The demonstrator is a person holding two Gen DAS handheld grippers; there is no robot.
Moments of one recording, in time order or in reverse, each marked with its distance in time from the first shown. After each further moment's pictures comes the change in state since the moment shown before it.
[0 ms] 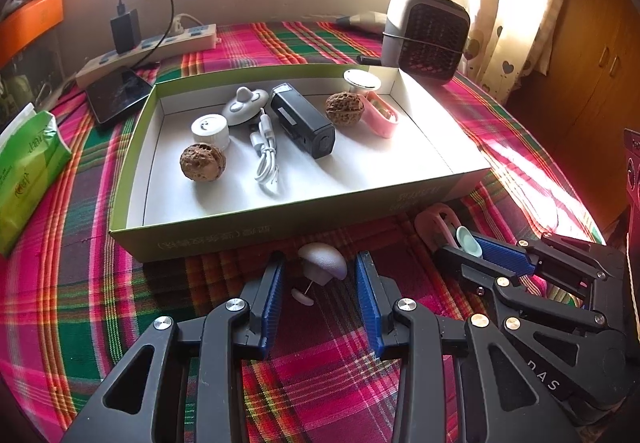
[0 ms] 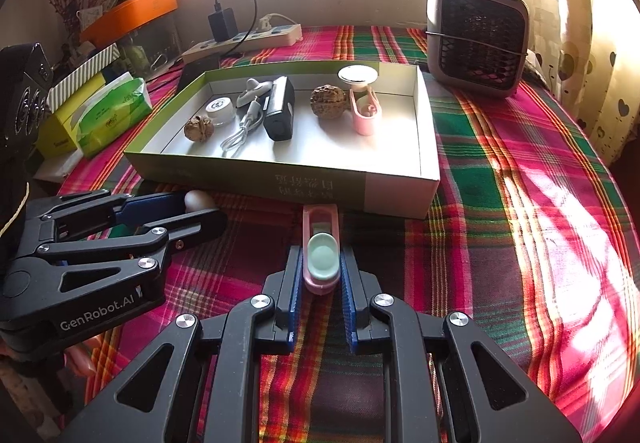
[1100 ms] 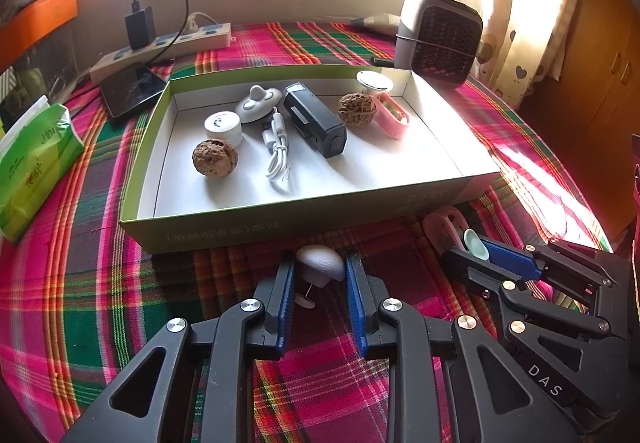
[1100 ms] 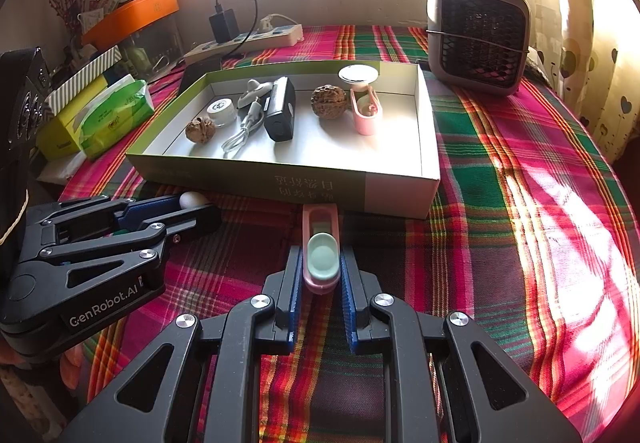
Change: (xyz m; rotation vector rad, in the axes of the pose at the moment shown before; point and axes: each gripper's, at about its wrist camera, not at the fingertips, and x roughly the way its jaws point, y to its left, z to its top) left arm -0.001 0.001 -0.001 -0.025 -0.007 0.044; right arm 0.000 -0.001 0.000 -0.001 0.000 0.001
